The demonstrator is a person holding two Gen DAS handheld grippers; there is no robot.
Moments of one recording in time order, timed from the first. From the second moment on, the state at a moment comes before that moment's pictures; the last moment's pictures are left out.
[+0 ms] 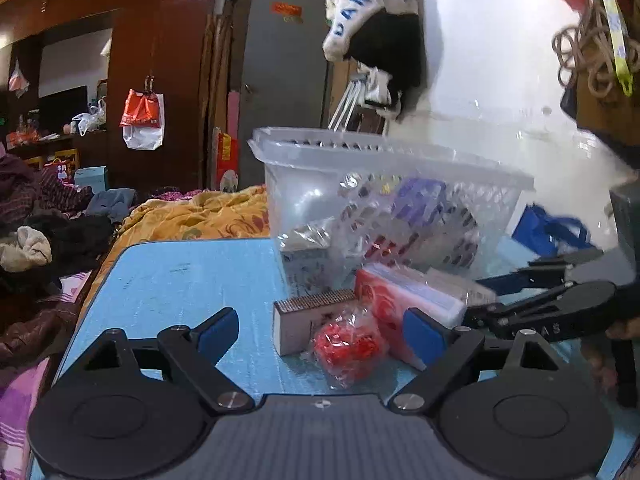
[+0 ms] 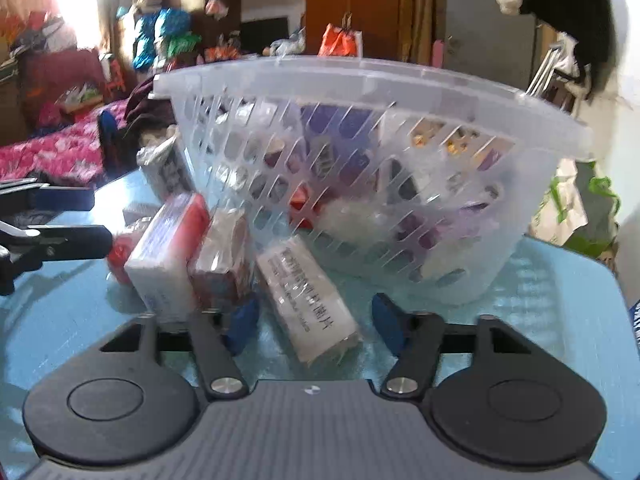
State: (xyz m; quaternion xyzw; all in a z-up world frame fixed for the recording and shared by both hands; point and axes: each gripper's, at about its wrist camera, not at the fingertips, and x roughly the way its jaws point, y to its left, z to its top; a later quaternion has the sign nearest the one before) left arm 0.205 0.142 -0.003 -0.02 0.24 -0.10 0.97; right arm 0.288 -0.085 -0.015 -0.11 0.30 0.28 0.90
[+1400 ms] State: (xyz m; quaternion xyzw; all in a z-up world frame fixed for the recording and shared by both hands) left arm 0.157 0.105 0.053 -0.02 0.07 -0.15 0.99; right arm 0.212 -0.125 0.060 -0.03 0.06 0.26 0.96
